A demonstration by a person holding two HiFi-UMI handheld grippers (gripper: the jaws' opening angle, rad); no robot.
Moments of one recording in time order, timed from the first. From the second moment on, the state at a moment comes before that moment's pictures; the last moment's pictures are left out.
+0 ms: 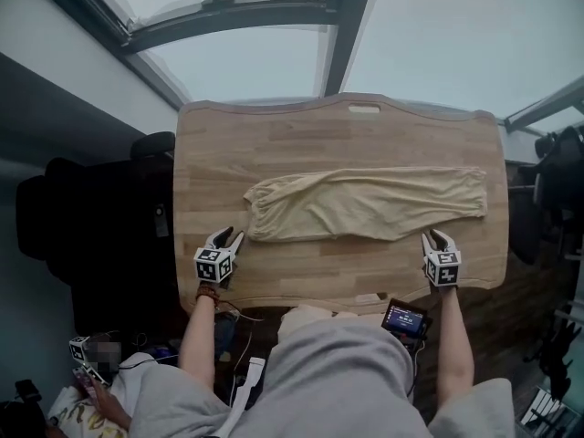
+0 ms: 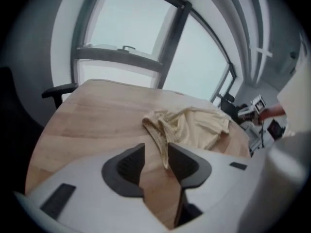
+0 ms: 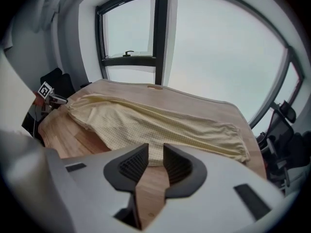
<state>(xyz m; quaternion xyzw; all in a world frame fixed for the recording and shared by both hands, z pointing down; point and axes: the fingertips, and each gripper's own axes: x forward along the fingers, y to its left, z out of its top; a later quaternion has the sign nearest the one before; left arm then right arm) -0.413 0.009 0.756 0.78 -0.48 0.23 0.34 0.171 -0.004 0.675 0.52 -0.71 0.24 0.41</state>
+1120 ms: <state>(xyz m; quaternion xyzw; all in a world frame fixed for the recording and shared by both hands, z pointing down) -0.404 -0.115 0.785 0.72 -0.45 0.27 0.45 0.170 0.044 0.671 0.54 -0.67 0.24 0.45</state>
